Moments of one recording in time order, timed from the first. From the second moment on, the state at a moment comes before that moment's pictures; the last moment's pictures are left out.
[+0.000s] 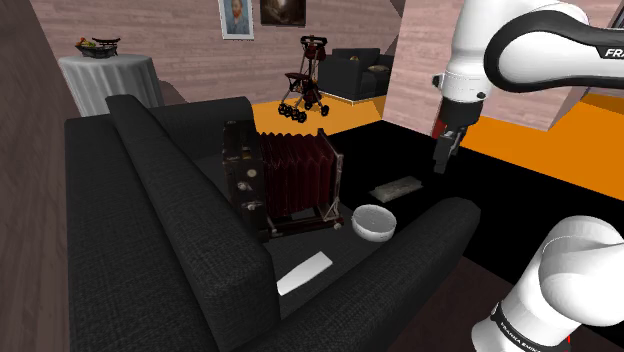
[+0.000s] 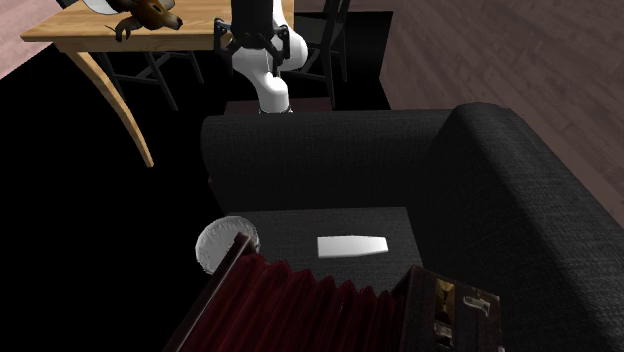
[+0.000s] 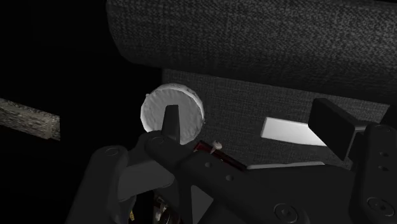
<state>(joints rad) 0.02 -0.83 0.06 -2.42 -0.12 1.55 -0.06</state>
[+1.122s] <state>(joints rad) 0.16 -0.41 -0.04 -2.50 -0.15 2.09 -0.43</state>
